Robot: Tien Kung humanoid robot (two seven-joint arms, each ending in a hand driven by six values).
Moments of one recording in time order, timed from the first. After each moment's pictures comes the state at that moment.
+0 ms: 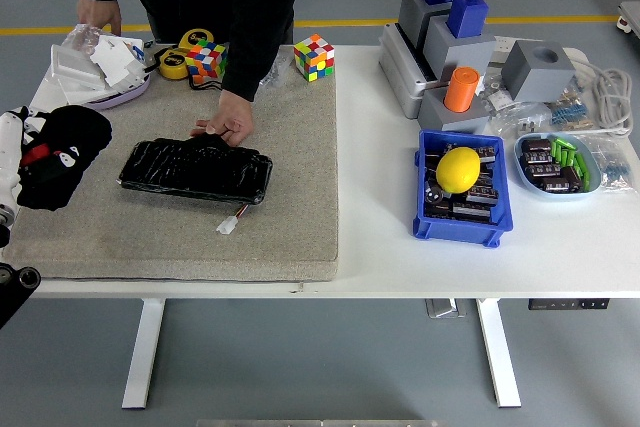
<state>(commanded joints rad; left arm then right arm) -0.27 0.48 -1.08 -1.17 1.72 0.60 0.15 0.10 -0.43 0.92 0.40 -0.26 -0.11 -0.11</state>
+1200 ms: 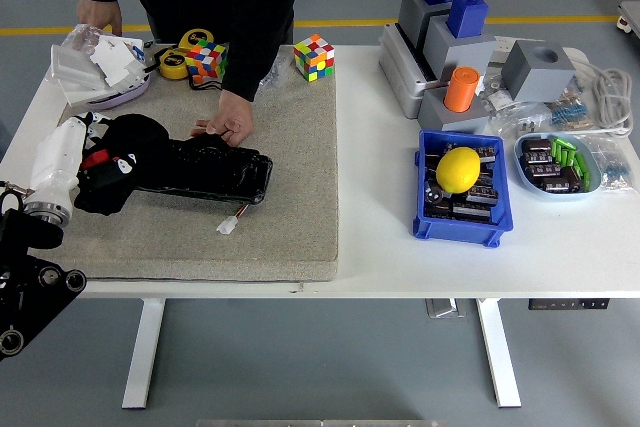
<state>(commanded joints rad) -0.34 0.43 -0.92 -1.14 1.67 0.60 0.15 0.11 -0.43 0.92 0.39 -0.25 -0.10 -0.11</state>
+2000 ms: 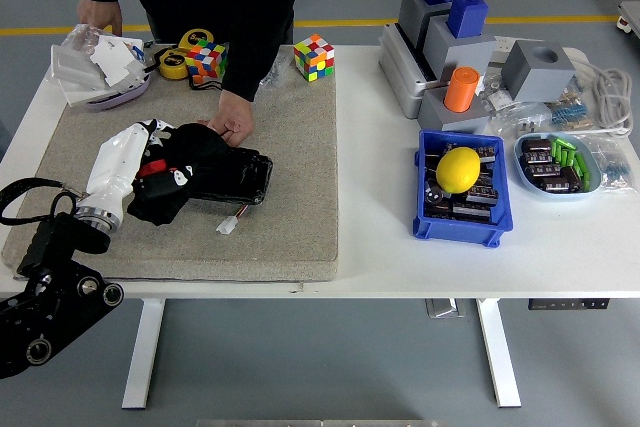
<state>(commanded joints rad) -0.40 0.41 -0.71 -1.22 1.63 0.61 0.15 0.11 -0.44 0.91 0.39 -0.24 -0.10 -0.12</state>
